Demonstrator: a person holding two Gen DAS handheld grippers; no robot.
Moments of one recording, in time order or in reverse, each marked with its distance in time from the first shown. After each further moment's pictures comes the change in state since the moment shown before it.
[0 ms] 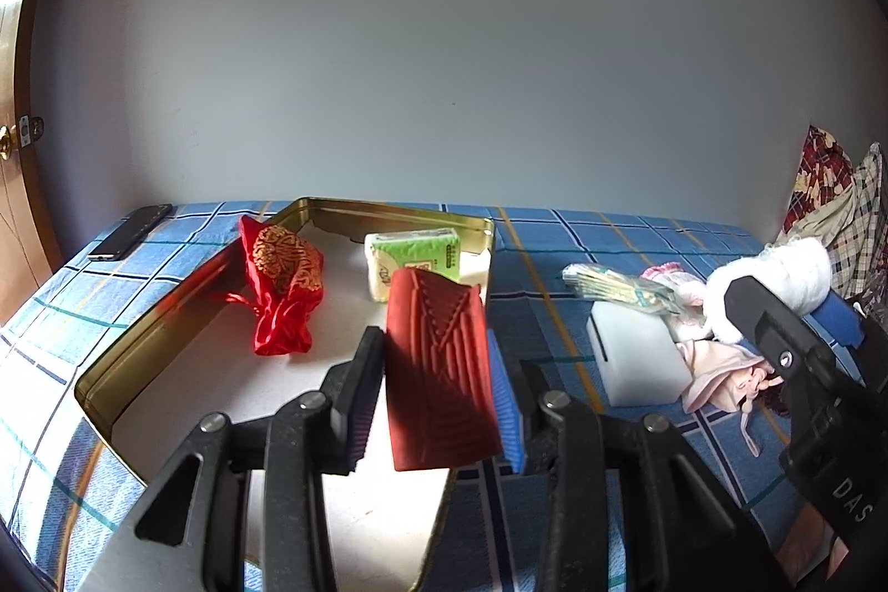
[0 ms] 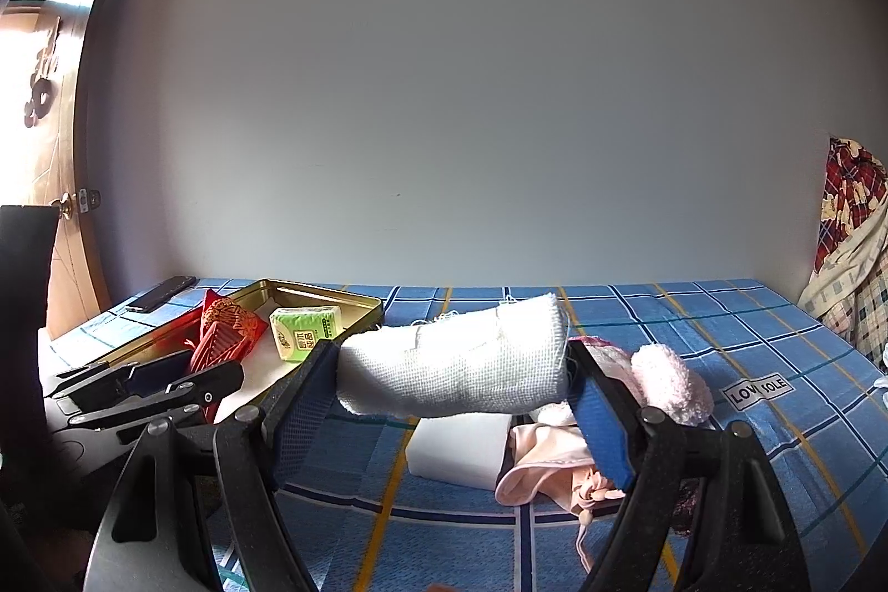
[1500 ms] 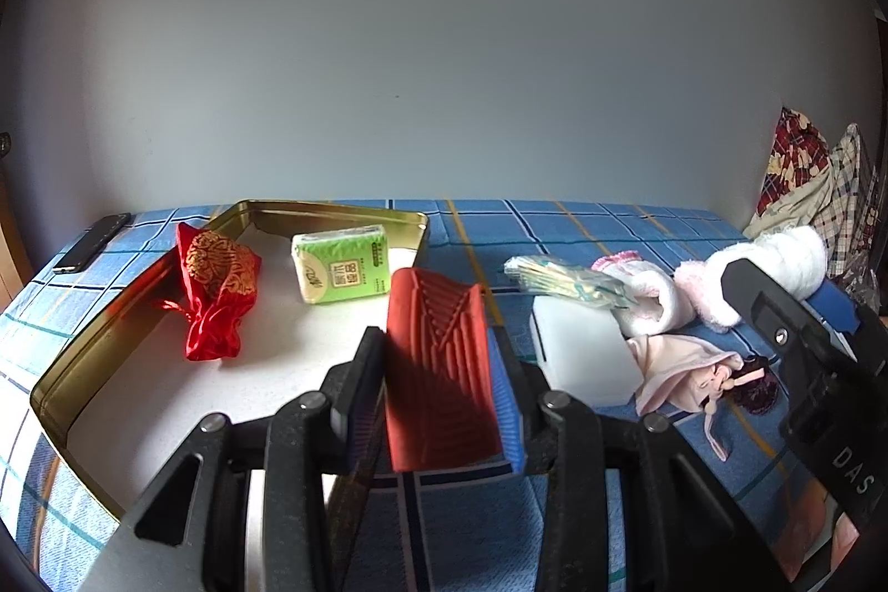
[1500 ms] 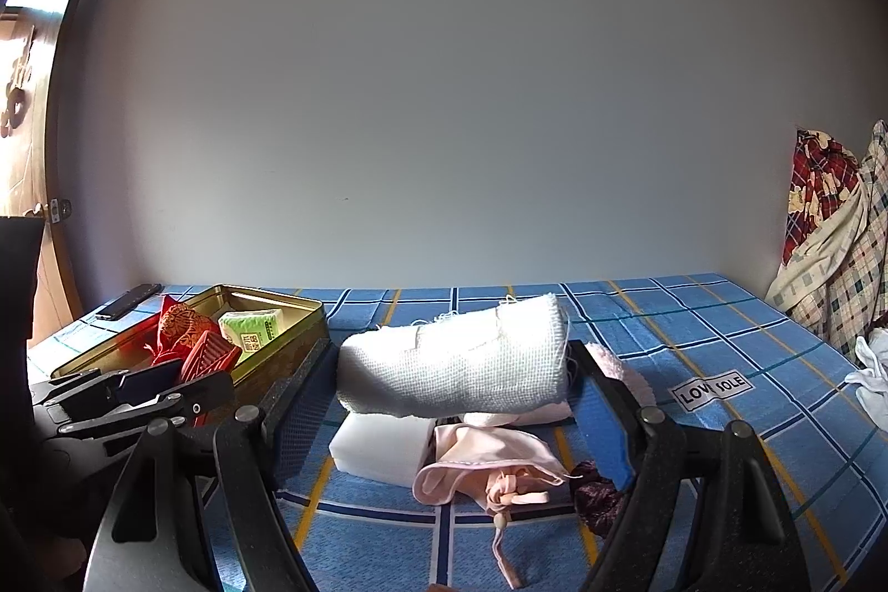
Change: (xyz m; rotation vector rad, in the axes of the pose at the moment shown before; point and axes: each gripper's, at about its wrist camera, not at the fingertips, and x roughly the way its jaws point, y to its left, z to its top) left arm 0.011 -0.038 0.000 0.042 0.019 -0.065; right arm -0.003 -0.030 0.000 0.024 -0.004 -0.077
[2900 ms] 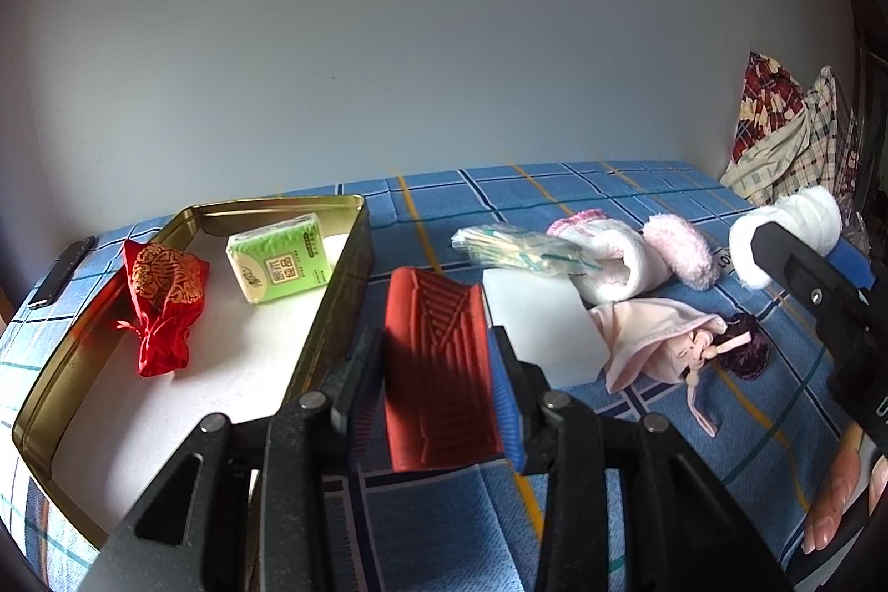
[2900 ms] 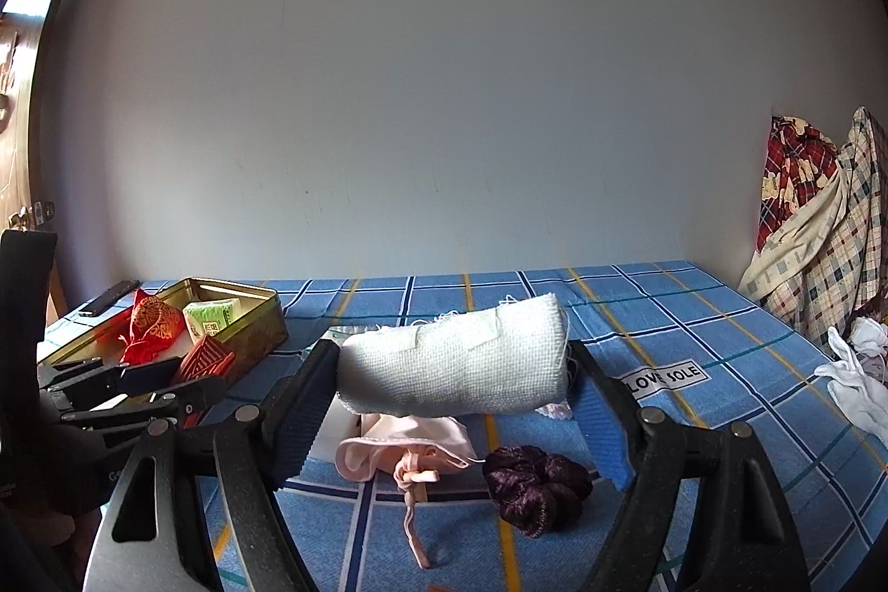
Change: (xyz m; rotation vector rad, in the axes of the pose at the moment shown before) left arm 0.018 -0.031 -0.001 0.119 0.072 -0.056; right arm -0.008 -0.035 -0.002 0.017 0.024 -0.051
